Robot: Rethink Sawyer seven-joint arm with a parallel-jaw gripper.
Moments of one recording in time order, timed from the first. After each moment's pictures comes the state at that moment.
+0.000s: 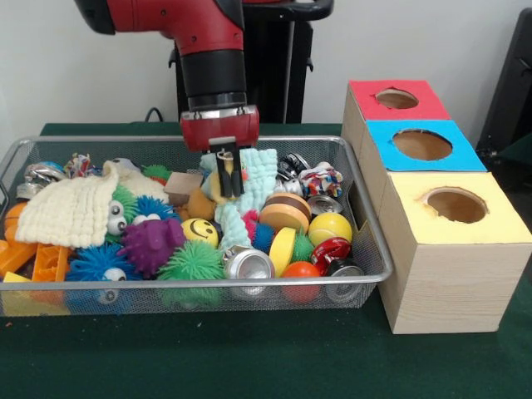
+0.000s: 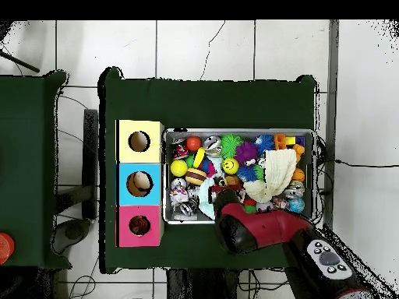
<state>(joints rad) -0.64 -0.59 0.25 1.94 -0.74 -0.17 1.91</state>
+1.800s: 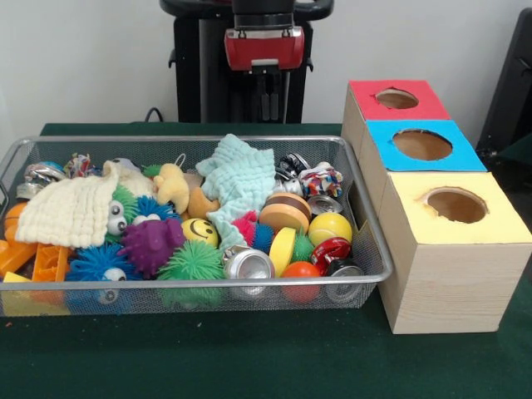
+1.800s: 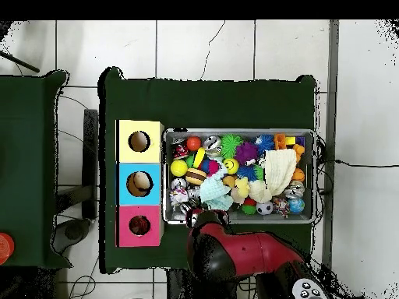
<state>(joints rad) -0.55 -0.87 0.26 2.19 -0.50 0.04 1.91</state>
